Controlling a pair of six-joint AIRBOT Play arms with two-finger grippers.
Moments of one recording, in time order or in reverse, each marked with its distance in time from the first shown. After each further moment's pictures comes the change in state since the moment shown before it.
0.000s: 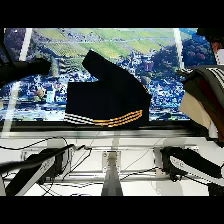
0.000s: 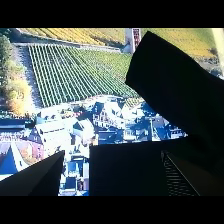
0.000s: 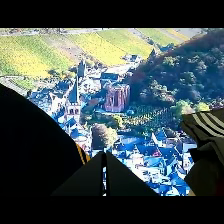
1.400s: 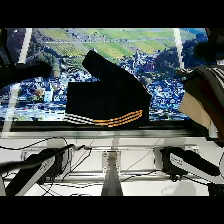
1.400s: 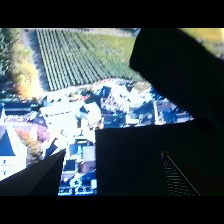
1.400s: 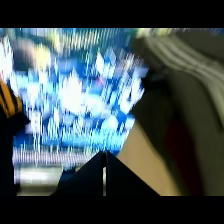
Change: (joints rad) left arm 0.002 0.000 0.000 0.066 -0.073 -0.004; right arm -0.277 -0.014 -0.386 0.063 0.050 -0.267
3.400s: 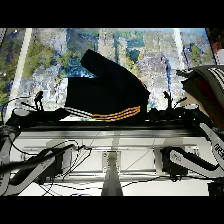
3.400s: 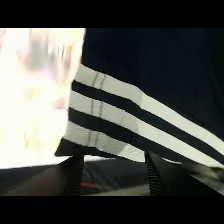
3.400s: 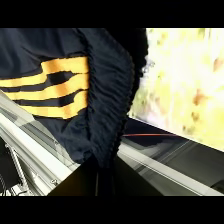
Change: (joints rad) left arm 0.270 -0.131 -0.678 -0.361 0.014 0.301; right arm -0.258 -0.042 -1.210 1.150 -0.444 -0.619
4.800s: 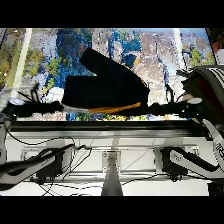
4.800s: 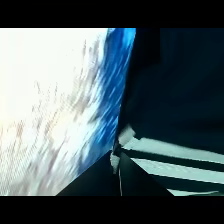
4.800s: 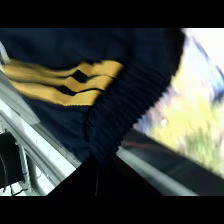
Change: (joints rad) left arm -0.001 -0.101 0.258 -0.053 -0.059 0.067; right arm 0.002 0.022 0.158 0.008 0.091 -0.026
